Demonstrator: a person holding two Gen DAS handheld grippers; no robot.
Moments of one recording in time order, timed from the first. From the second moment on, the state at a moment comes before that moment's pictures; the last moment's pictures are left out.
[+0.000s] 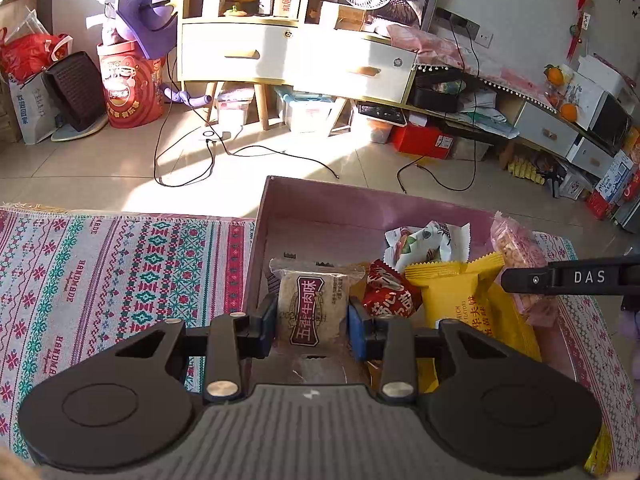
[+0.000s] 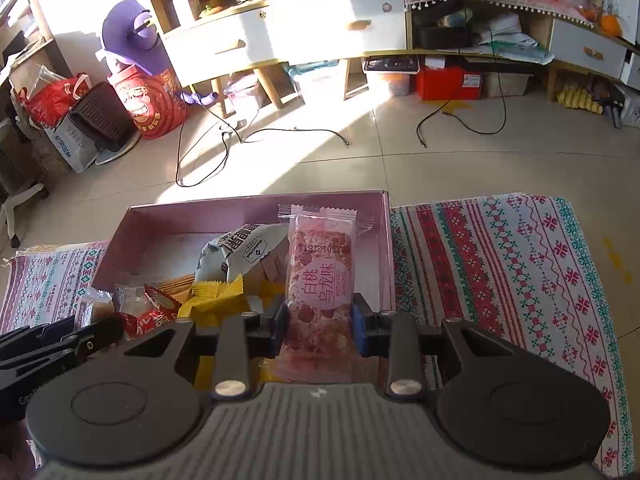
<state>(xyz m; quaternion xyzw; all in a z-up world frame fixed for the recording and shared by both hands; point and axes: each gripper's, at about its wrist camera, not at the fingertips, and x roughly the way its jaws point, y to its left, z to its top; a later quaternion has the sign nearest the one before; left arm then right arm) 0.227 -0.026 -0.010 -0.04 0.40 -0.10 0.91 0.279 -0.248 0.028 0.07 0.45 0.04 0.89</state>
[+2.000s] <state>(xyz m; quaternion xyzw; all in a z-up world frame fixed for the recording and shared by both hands) 0.079 0.037 0.003 0.01 0.40 -0.11 0.91 0.106 -0.224 0.048 0.04 0.42 0.09 0.90</state>
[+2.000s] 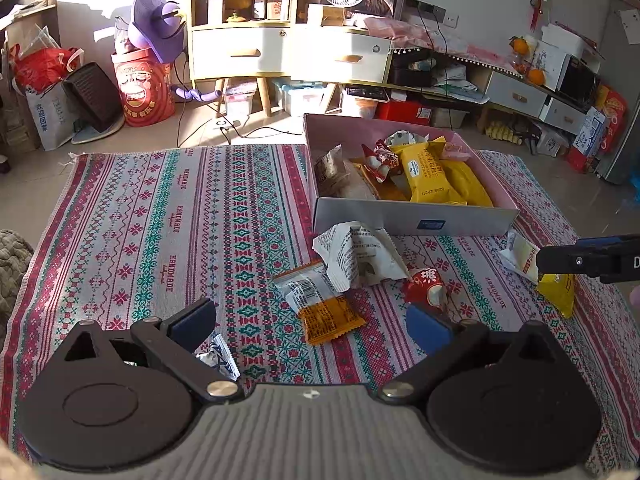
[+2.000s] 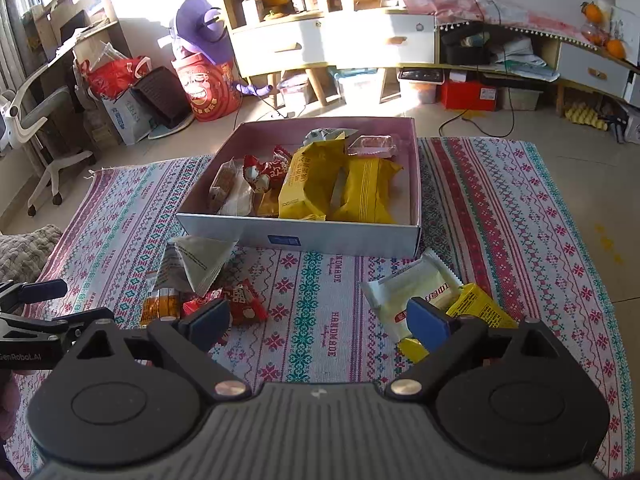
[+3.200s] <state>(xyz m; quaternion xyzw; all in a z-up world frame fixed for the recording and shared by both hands) 0.112 0.021 -0.052 0.03 0.40 -0.07 0.91 0.116 -0.159 -0.012 -0.12 0.36 0.21 0.90</state>
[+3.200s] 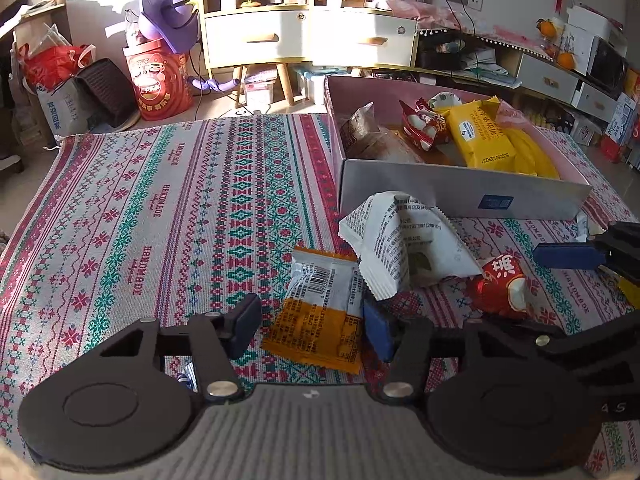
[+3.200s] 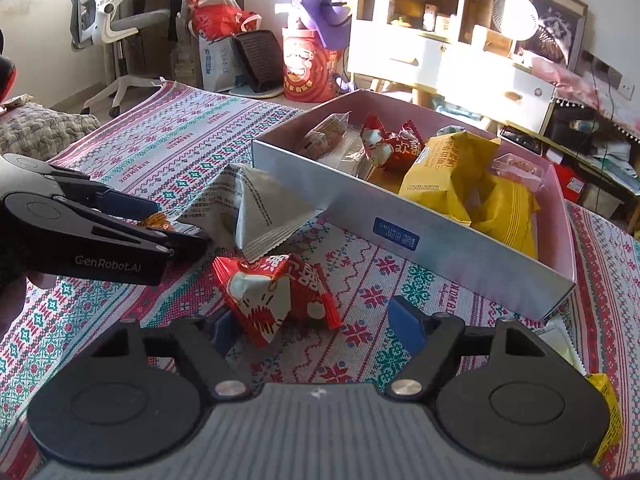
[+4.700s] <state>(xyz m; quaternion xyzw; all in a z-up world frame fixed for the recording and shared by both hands) 0.095 0.055 0.001 -0.08 0.40 -0.10 0.91 0.125 -0.173 0.038 0.00 0.40 0.20 0.90</state>
